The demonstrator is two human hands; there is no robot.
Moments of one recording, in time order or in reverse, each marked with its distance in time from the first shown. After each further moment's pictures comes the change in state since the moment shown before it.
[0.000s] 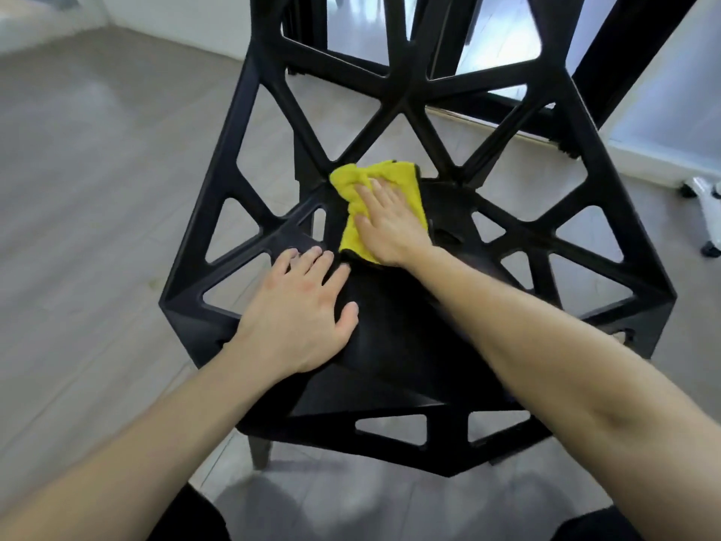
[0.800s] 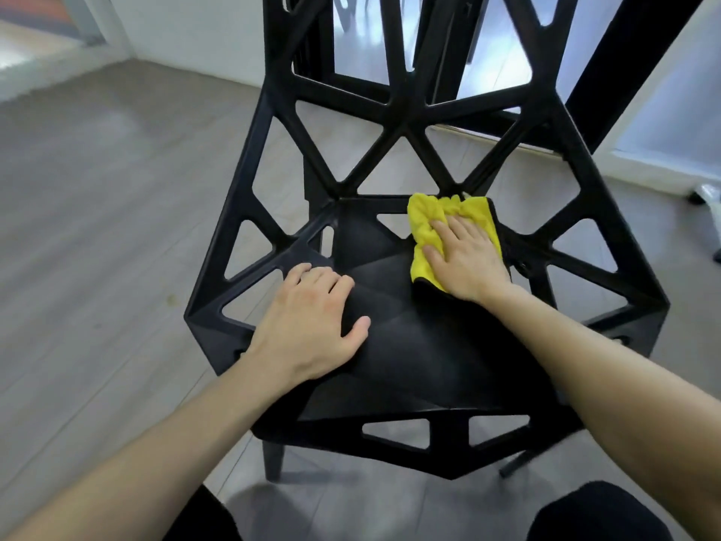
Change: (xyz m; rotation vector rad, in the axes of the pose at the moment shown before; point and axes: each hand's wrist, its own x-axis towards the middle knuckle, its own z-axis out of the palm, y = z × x) left_hand -0.004 0.000 -0.006 -0.191 0.162 0.013; right_hand -0.065 0.085 -0.017 -0.061 0.098 0.182
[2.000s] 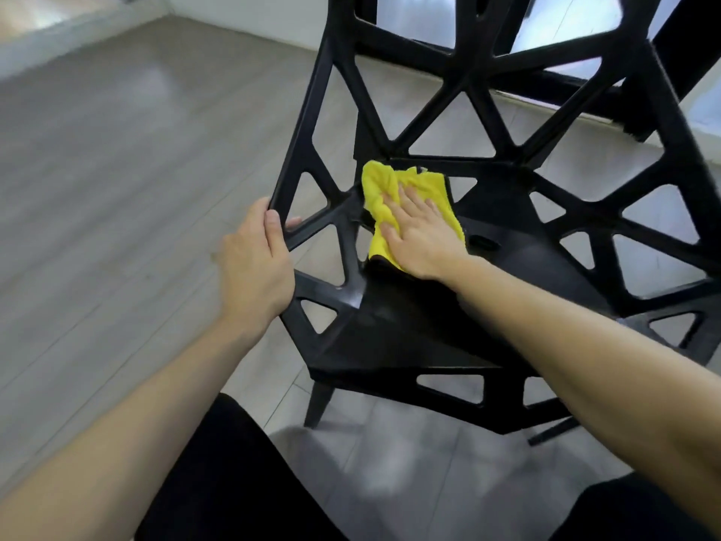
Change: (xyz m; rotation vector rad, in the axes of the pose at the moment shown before) left_hand -0.046 -0.073 -0.025 -0.548 0.457 -0.619; right_hand -0.021 -0.146 0.003 0.108 -0.225 -0.223
